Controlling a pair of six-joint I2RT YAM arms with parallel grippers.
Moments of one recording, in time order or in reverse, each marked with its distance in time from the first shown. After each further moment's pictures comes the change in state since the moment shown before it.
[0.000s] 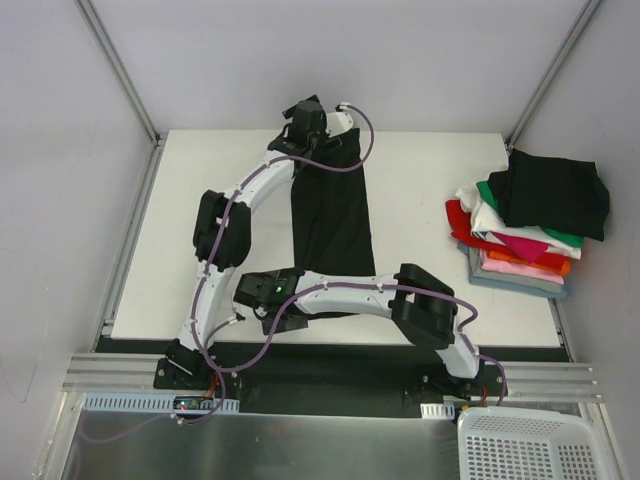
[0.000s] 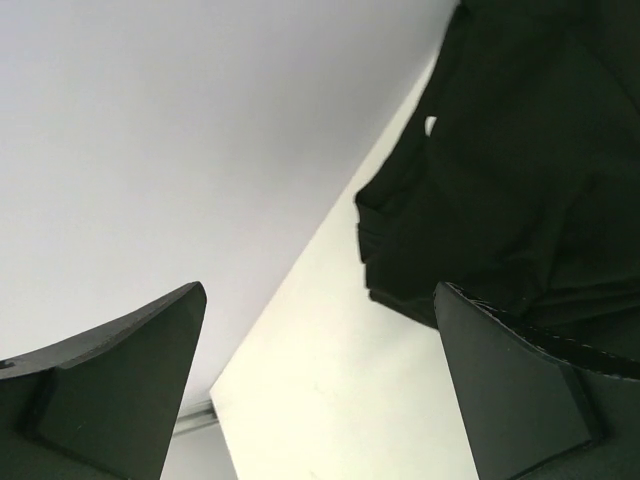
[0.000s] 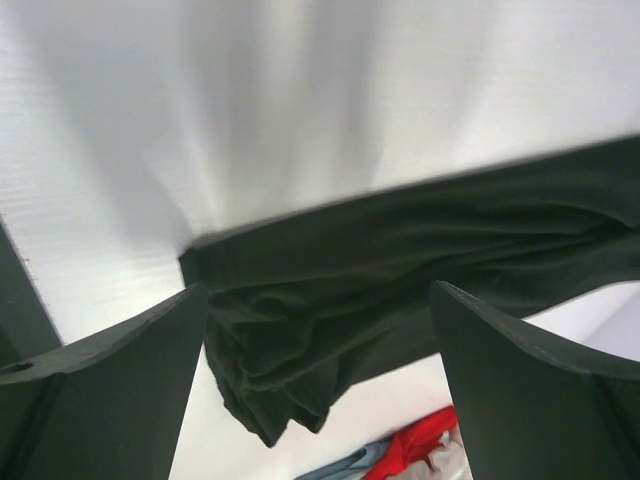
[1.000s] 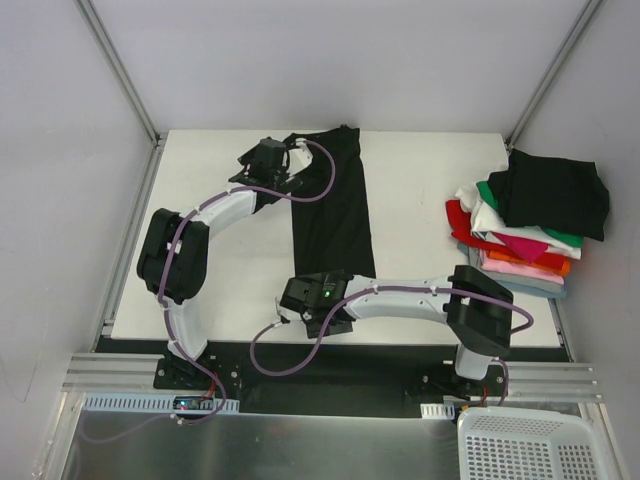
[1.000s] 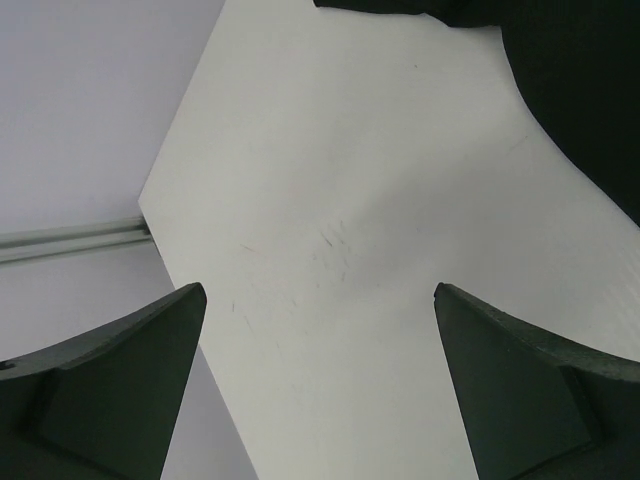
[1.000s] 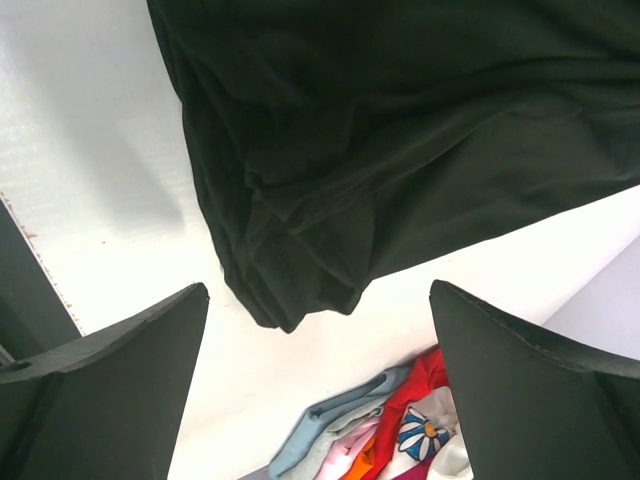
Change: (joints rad) left arm 0.061 -0.524 -0.797 0.070 -0.083 -0.127; right arm -0.029 -0.329 -0.441 0.063 0.078 -0.006
